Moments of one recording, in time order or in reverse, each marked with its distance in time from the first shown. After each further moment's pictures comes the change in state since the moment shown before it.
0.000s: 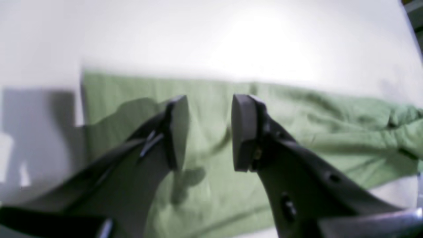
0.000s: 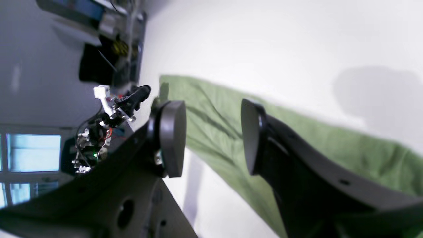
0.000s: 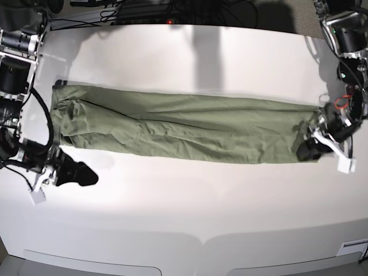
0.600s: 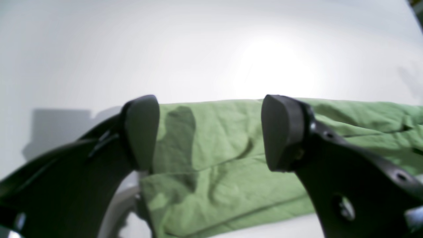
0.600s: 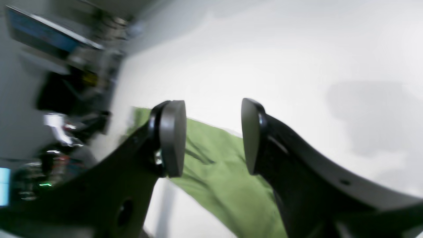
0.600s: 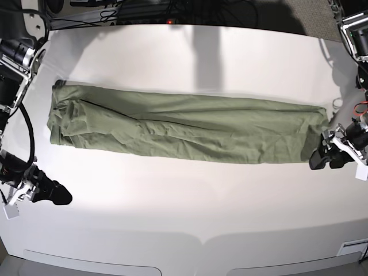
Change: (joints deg) left arm -0.1 -5.2 0.0 2.6 -4.0 0.0 3.8; right arm 4.1 -1.0 11.0 6.0 -14.5 0.0 -1.0
